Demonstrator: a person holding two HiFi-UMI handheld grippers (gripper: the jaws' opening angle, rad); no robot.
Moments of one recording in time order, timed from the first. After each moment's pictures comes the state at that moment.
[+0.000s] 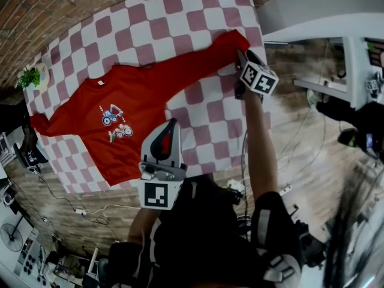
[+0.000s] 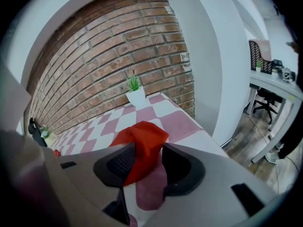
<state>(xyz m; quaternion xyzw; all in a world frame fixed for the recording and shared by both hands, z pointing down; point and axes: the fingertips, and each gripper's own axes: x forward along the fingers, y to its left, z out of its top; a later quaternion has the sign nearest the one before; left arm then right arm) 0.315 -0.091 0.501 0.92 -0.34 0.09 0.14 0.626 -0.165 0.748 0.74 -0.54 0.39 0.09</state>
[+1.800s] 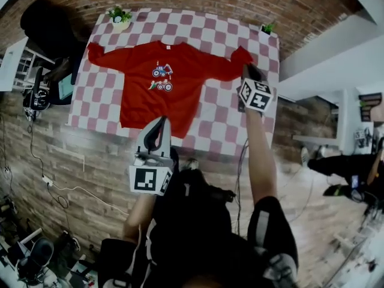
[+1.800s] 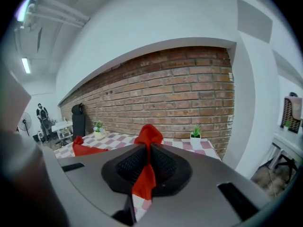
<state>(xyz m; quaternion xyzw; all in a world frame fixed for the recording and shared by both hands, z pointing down) 0.101 0.116 0.373 0.85 -0.51 0.04 0.08 0.406 -0.090 0.510 0.67 -0.71 0.17 0.13</state>
